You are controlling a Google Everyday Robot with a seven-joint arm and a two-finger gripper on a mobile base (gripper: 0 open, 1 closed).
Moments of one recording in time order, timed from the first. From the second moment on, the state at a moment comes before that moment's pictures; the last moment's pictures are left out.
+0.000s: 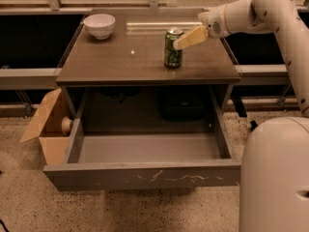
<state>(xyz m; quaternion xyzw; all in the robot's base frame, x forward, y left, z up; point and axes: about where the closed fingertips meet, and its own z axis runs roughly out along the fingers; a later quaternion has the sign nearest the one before) 0.796 -0.127 0.915 -0.43 0.73 0.22 0.48</state>
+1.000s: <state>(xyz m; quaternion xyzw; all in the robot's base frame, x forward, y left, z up) 0.801 -0.102 0.909 -0.44 0.73 0.24 0.47</state>
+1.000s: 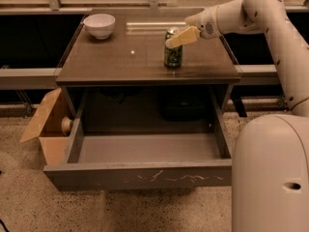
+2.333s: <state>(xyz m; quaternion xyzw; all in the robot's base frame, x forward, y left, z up) 0.761 -0.097 0.956 -0.46 0.68 0.25 0.51</state>
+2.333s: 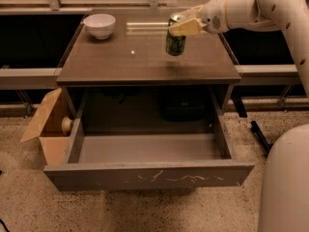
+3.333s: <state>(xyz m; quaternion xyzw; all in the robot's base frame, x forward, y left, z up) 0.718 -0.075 0.969 -0.50 0.64 0.28 0.51</state>
